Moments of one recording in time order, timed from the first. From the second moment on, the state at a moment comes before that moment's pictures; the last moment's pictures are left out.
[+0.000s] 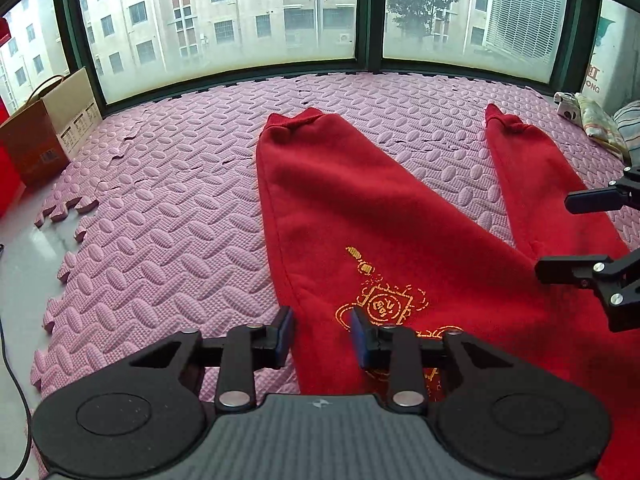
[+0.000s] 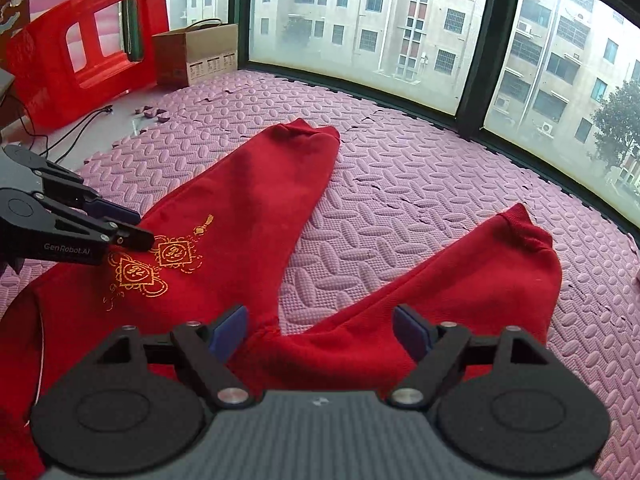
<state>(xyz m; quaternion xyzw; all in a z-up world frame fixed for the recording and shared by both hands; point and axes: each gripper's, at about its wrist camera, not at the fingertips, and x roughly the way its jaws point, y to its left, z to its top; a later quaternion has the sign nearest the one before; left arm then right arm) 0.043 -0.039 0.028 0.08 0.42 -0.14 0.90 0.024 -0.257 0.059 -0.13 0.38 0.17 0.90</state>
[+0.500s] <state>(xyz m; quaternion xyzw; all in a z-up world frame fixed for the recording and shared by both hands) 0.026 -0.021 0.036 0.04 0.42 -0.13 0.90 -0.037 -0.196 0.061 -0.15 0.38 0.29 0.87</state>
